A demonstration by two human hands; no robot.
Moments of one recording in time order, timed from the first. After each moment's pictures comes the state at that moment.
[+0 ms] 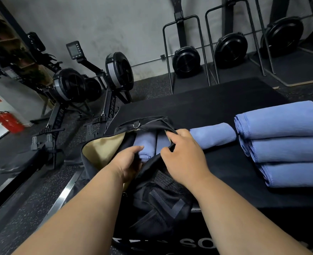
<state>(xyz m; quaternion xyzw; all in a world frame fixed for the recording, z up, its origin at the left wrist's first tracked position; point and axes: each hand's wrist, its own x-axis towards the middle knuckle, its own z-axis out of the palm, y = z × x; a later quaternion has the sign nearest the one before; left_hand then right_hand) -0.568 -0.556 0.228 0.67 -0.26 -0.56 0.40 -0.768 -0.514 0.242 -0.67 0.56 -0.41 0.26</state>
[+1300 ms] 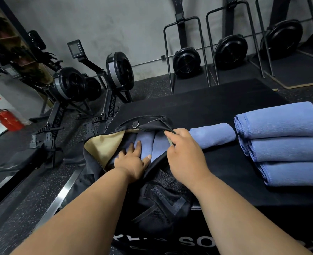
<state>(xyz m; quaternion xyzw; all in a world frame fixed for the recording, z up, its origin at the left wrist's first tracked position) -0.562 -0.552 0.206 0.77 -0.64 -0.08 -0.04 -0.767 -0.514 0.236 -0.69 0.54 -0.42 0.25</state>
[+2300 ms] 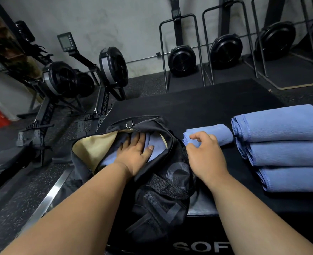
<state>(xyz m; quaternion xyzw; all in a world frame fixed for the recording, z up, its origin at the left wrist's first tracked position) -0.570 -0.596 0.193 0.71 -0.70 -0.06 0.00 -0.814 -0.545 0.206 -0.54 0.66 -0.42 0.29</state>
